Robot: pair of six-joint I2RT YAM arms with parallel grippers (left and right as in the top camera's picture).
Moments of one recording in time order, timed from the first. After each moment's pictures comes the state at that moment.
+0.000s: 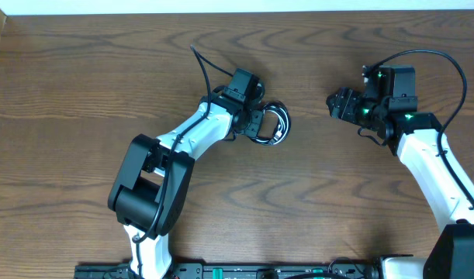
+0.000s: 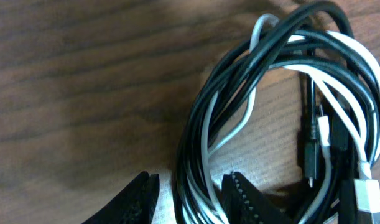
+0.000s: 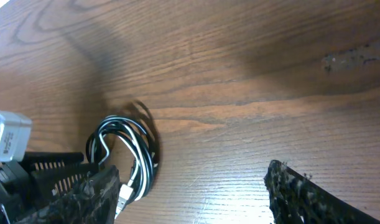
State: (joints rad) left arm -0.48 1.99 1.29 -0.47 0.11 -0.14; right arm 0.07 1.51 1.02 -0.41 -0.27 0.43
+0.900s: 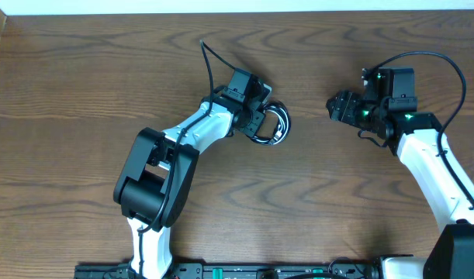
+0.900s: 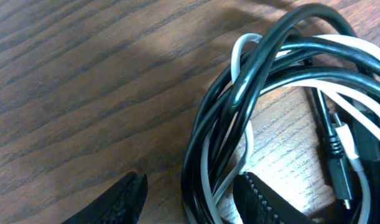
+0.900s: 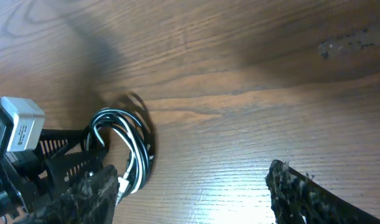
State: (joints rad) left arm -0.47 2.04 1.29 -0.38 0.13 0.10; right arm 0.07 1.51 1.02 -0.44 -0.27 0.43
